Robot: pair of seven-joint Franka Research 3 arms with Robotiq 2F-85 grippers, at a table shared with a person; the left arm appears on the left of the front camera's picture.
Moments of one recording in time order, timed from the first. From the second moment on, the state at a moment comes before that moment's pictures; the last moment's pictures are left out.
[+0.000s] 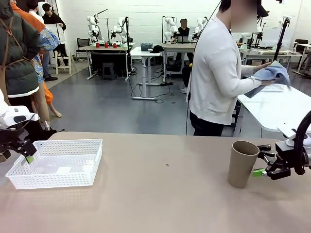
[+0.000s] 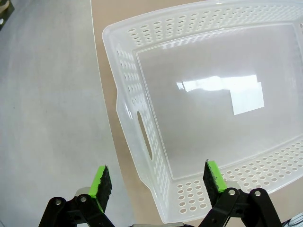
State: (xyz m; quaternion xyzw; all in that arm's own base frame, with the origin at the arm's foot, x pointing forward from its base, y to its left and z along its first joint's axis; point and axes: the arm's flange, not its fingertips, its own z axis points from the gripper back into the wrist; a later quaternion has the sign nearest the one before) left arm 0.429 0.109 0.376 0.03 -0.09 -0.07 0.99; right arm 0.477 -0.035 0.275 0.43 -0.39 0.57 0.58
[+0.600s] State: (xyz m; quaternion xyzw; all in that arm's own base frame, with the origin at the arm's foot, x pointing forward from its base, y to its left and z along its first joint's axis) left arm 0.433 0.103 0.361 0.02 -0.07 -0.07 0.99; right arm 0.477 -0.018 0.268 0.44 -0.38 0.58 0.57
